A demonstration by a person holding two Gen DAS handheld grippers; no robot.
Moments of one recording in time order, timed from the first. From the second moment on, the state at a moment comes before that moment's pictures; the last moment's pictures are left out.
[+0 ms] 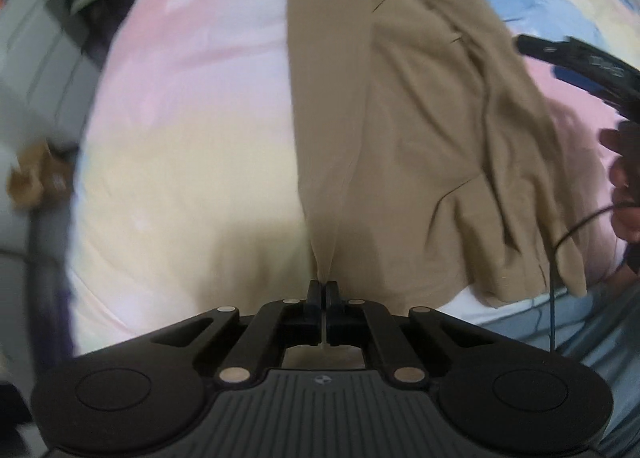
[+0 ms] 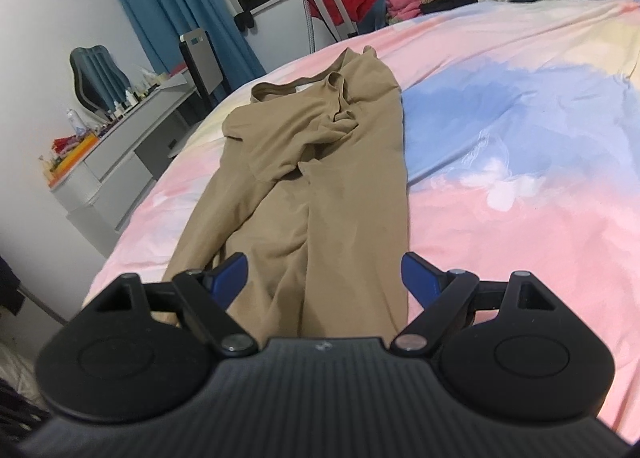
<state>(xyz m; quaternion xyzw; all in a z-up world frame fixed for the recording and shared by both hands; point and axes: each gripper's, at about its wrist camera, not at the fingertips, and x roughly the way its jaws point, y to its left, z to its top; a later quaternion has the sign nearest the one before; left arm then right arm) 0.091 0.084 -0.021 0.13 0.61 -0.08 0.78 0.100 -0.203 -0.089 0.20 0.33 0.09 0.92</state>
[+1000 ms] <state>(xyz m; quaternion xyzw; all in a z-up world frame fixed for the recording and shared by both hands) 0.061 0.082 -0.003 -0.03 0.55 -0.19 0.81 0.102 -0.241 -0.099 0.28 0.36 0.09 0.89</state>
